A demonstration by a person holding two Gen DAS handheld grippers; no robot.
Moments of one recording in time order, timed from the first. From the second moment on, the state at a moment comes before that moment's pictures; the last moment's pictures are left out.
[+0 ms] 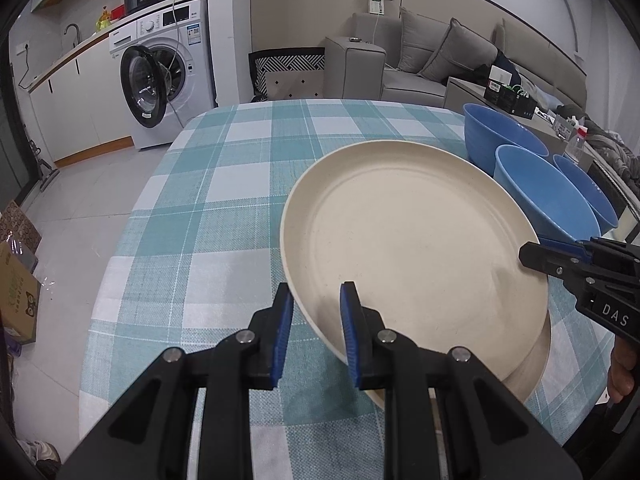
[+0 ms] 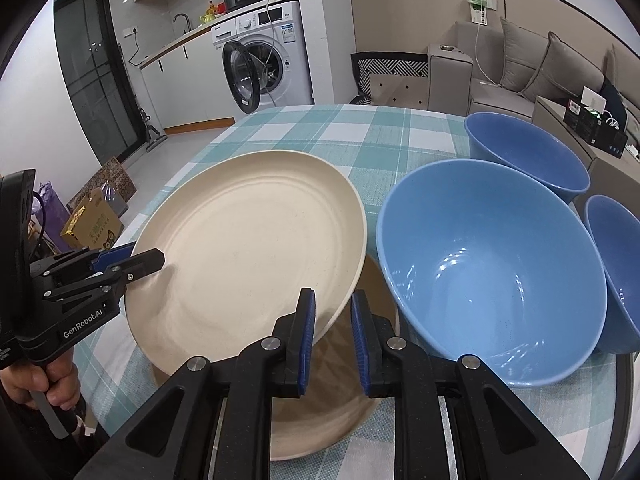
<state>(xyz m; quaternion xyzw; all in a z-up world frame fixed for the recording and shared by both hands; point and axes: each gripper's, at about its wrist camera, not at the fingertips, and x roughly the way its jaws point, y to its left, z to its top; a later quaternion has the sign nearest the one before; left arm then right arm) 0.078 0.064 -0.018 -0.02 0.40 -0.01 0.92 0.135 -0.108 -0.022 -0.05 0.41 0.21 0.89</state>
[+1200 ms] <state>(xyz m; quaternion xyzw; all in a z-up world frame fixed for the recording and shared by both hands) 0.067 0.040 -0.024 0.03 0.42 -0.03 0.91 0.106 -0.128 -0.032 -0.05 0.43 0.20 0.88</state>
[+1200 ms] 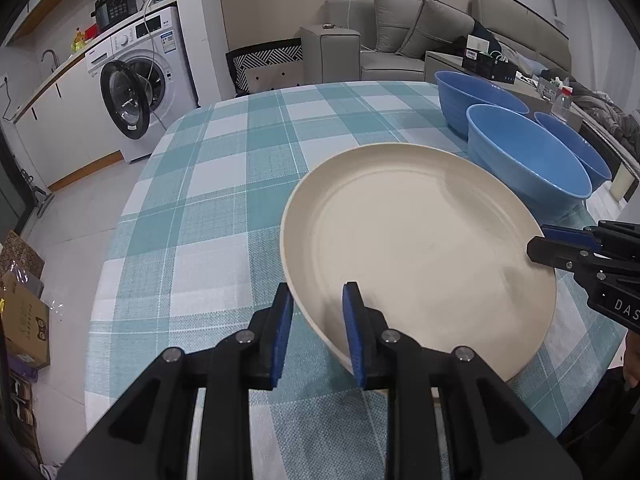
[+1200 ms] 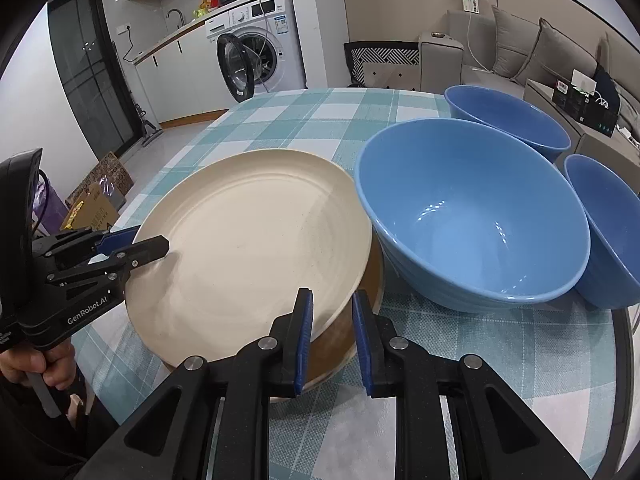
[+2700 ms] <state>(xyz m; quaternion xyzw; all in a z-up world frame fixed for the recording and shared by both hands) 0.048 0.040 0.021 -0.02 0.36 -0.10 0.93 0.087 -0.130 0.006 -0.04 0.36 0.25 0.90</state>
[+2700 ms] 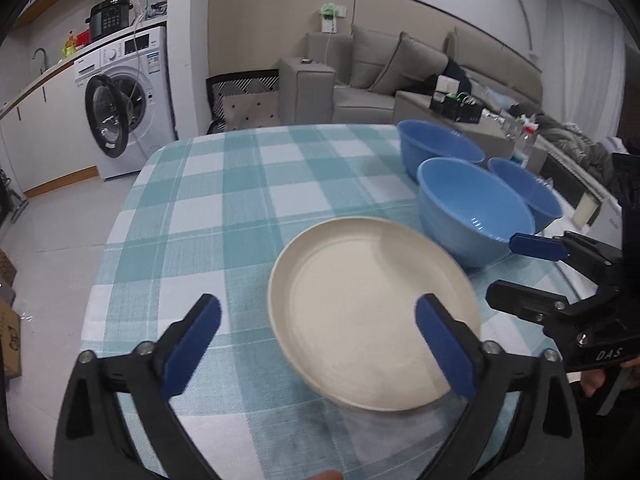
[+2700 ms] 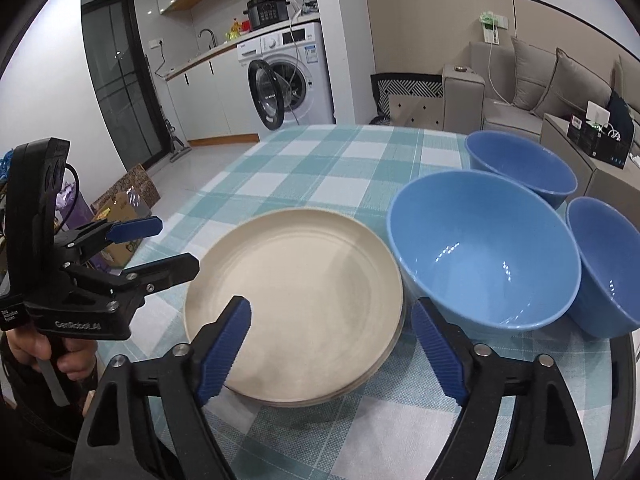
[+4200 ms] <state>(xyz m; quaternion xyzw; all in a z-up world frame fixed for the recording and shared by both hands) 0.144 -0.049 0.106 0.00 0.30 -0.13 0.95 0.109 -0.293 0.158 0.01 0.26 0.13 0.96</state>
